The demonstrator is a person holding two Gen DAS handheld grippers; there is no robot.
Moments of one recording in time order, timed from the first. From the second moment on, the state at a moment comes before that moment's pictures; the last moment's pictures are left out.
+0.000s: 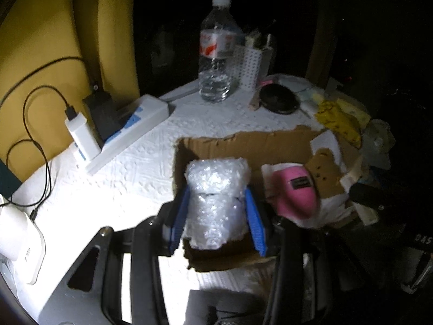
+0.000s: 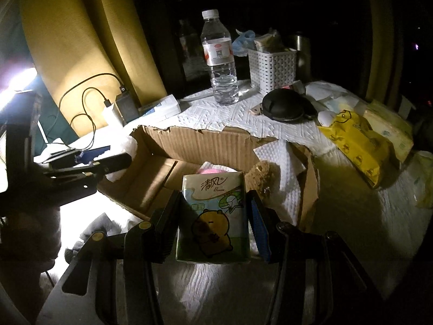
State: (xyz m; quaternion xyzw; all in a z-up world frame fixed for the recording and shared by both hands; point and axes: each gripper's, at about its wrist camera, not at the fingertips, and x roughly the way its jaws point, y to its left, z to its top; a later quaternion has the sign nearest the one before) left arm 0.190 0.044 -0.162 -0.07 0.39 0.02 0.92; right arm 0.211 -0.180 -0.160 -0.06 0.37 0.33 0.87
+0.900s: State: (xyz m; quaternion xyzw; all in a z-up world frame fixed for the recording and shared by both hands) left arm 0.157 0.075 -0.154 -0.09 0.38 0.05 0.92; right arm 0.215 -0.111 -0.166 -0.07 0.38 0.36 0.85
